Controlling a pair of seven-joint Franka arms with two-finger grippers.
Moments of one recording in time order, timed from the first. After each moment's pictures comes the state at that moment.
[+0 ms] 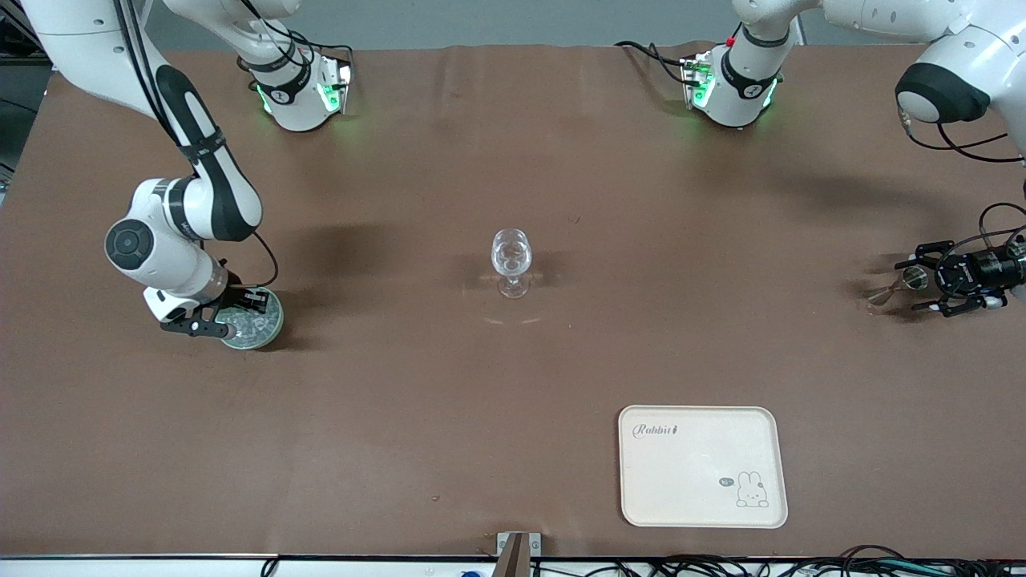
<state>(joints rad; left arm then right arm) 0.40 1.07 0.60 -1.36 -1.19 1.21 -0.36 0.00 0.34 -0.02 -2.21 -0.01 2.50 0.11</state>
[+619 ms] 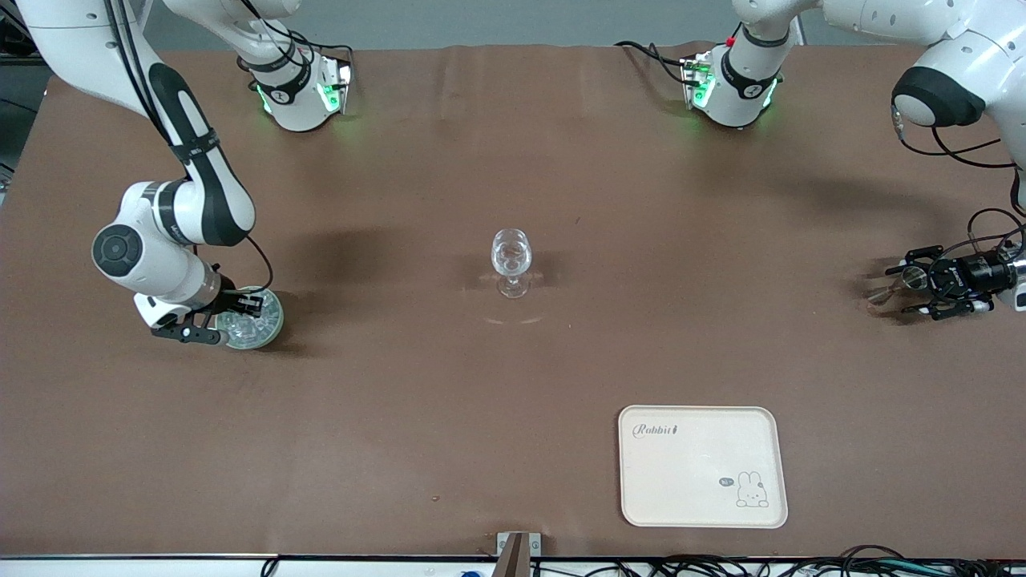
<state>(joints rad) 0.40 1.08 0.58 -1.36 -1.20 1.19 -0.36 0.00 0.34 -0.02 -2.13 -0.01 2.38 0.13</state>
